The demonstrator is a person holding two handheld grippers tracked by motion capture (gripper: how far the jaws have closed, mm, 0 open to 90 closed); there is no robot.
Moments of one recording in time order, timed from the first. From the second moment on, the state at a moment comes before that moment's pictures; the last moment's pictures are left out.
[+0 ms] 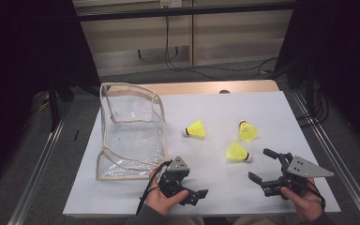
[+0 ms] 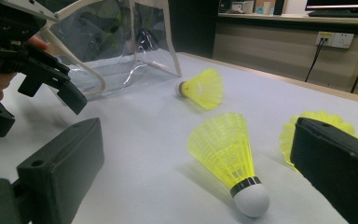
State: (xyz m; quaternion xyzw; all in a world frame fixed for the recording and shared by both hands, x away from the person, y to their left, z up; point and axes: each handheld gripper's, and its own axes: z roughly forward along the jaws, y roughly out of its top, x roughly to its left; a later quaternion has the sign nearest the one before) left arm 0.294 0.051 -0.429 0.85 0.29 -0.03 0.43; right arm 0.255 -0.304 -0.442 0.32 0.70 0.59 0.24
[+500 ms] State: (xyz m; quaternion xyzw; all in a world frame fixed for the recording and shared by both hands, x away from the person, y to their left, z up) left arm 0.289 0.058 -0.426 0.86 0.29 -0.03 0.43; right arm 0.255 -0.305 -0.442 0.32 0.70 0.59 0.24
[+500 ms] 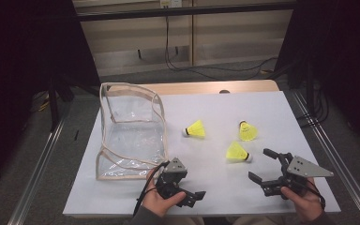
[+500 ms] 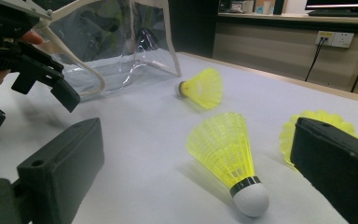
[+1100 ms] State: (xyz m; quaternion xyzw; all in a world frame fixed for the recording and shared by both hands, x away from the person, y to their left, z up) left arm 0.286 0.080 -0.421 0.85 0.29 -0.02 0.44; right arm 0.256 -0.306 -0.442 0.32 0.70 0.59 0.24
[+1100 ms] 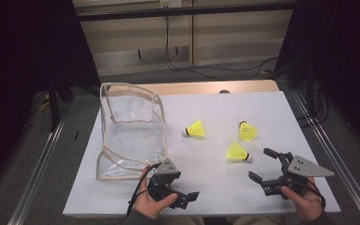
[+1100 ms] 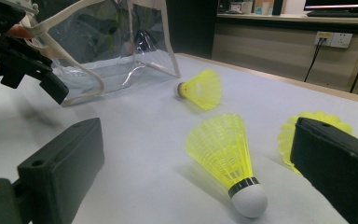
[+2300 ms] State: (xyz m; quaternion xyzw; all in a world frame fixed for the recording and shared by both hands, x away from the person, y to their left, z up) left arm 0.283 0.121 -0.415 0.83 0.32 0.02 0.45; right arm 0.258 -0.309 -0.439 0.32 0.70 0.59 0.25
